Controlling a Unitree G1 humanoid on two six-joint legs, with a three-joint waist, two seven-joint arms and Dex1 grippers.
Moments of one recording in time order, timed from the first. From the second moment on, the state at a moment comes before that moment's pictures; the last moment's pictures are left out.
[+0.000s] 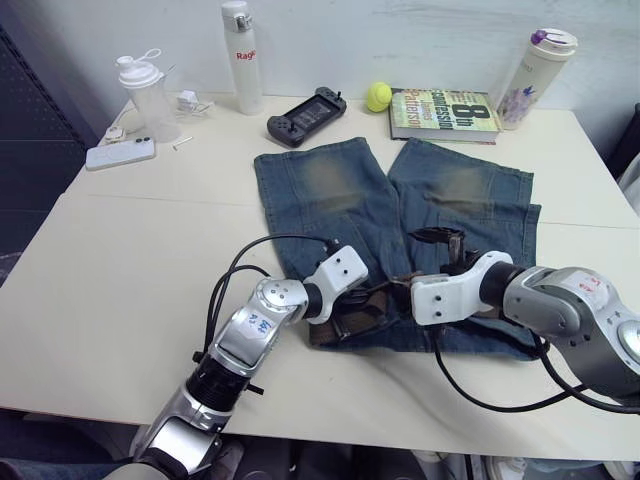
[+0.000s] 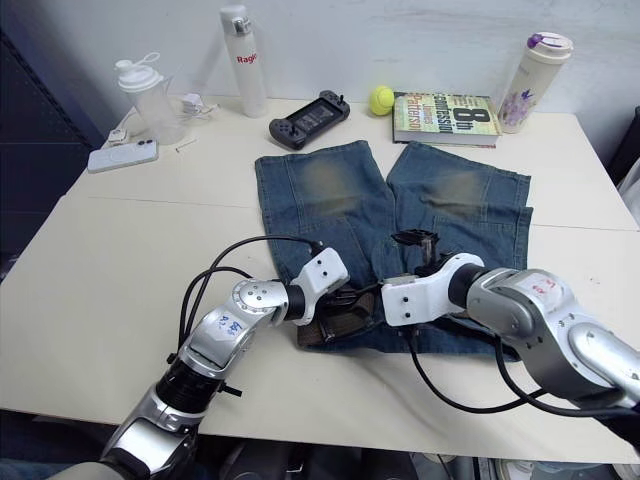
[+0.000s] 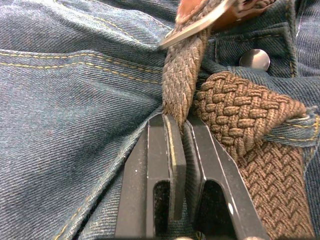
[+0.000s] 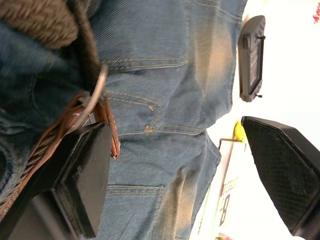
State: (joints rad) left arm -0.53 0.20 -0.40 -0.16 -0.03 0.78 -0.60; right arm -0.37 -1.18 0.40 -0.58 -0.37 0.25 0.63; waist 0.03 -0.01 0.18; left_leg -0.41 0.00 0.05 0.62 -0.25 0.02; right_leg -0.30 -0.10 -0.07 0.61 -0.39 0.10
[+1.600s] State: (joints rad) left arm -0.50 0.36 -0.35 -0.23 -0.11 0.79 -0.72; right arm -0.17 -0.88 0.22 -0.57 -0.59 0.22 0.82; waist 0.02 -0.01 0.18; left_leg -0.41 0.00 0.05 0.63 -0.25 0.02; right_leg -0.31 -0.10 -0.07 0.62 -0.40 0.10
